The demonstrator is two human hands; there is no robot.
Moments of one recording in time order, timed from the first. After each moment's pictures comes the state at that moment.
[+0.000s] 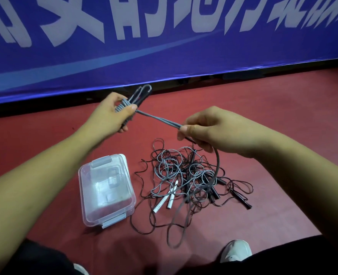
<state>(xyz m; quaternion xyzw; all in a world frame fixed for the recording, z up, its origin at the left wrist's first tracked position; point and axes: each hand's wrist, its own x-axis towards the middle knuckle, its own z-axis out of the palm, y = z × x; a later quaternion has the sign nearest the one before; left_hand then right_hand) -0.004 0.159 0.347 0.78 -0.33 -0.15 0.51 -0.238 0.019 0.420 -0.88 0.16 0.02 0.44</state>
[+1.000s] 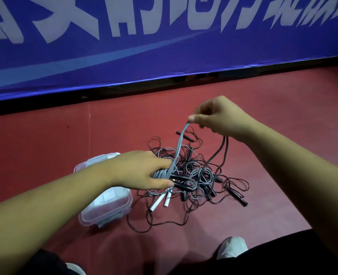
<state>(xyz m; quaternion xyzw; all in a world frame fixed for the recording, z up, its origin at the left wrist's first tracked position) -0.085 0.169 0.316 0.68 -0.71 -0.16 0.01 -0.222 -0.038 0.381 -0.89 0.22 -0.09 0.38</state>
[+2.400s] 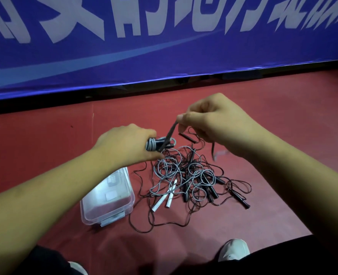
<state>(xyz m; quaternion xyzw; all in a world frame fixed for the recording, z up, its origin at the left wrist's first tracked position) -0.063 0.169 0.349 0.85 -0.52 -0.06 -0.01 -0.230 0.033 0.428 -0.86 0.20 -0.10 0.46</state>
